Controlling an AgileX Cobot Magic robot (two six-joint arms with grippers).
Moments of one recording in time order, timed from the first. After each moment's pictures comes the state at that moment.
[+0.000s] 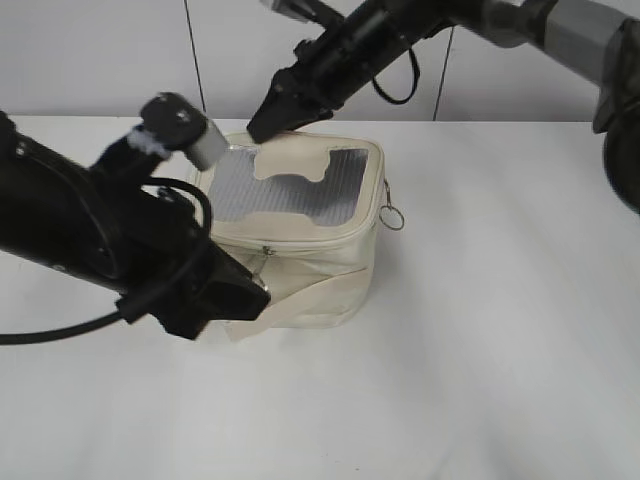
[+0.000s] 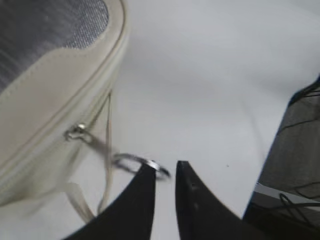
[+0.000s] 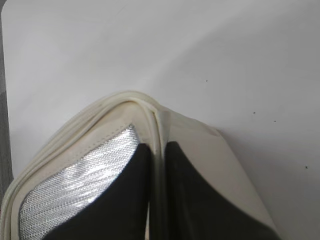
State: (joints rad) left arm -0.65 1.49 -0.79 -0.91 0.51 1.07; right arm 0.43 2.53 -2.36 0.84 1.21 -0.70
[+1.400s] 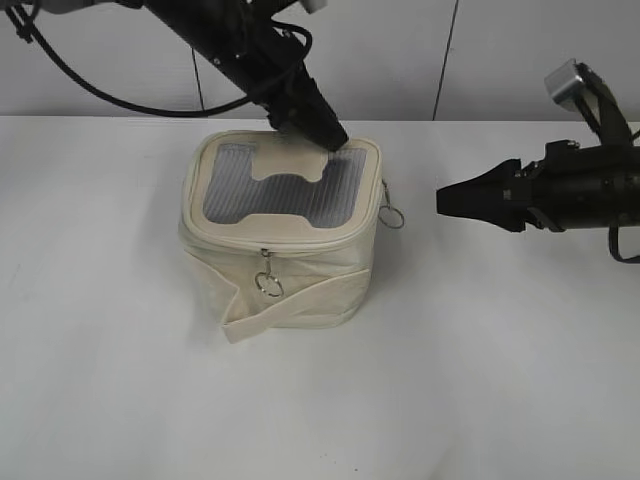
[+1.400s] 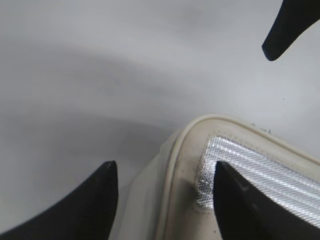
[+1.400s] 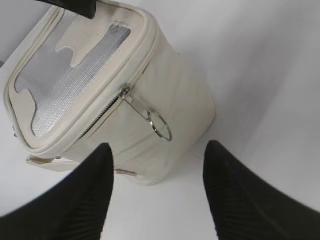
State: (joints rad) left arm -0.42 2.29 -2.09 -0.76 1.21 1.12; right arm 0.04 1.69 -0.75 1.62 0.72 -1.68
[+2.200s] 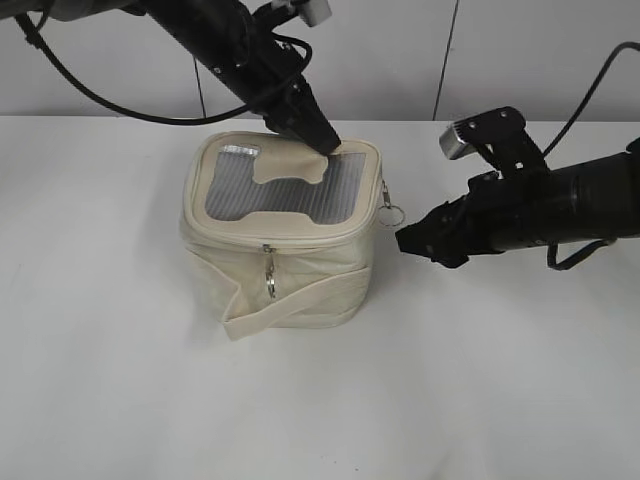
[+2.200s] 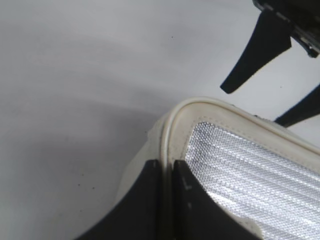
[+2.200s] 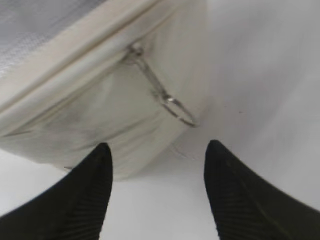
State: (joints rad) left arm -0.42 2.31 -2.09 -0.72 1.23 1.08; right arm 0.27 1.80 -0.79 1.73 0.39 -1.91
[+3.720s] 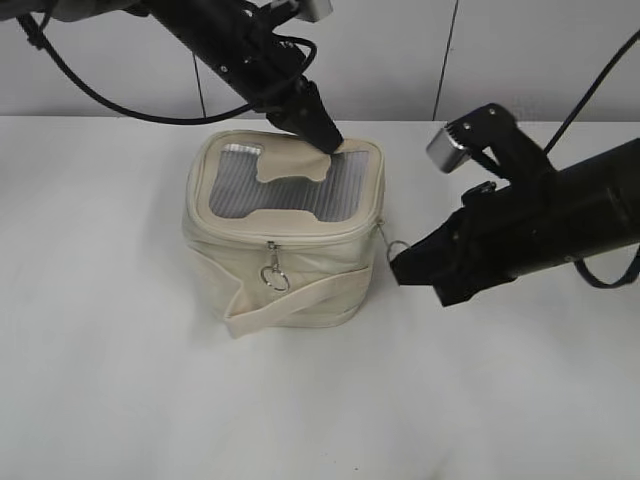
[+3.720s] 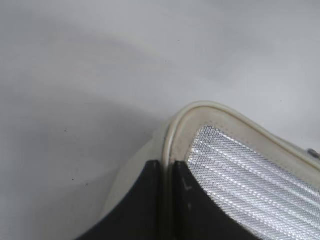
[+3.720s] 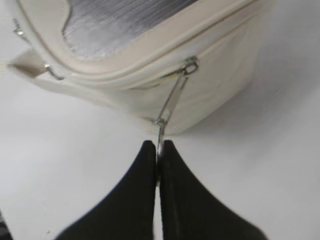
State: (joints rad) left arm -0.43 2.31 -2.09 -0.72 1.21 0.96; right arm 0.33 1.61 -0.77 1.17 0.50 -1.42
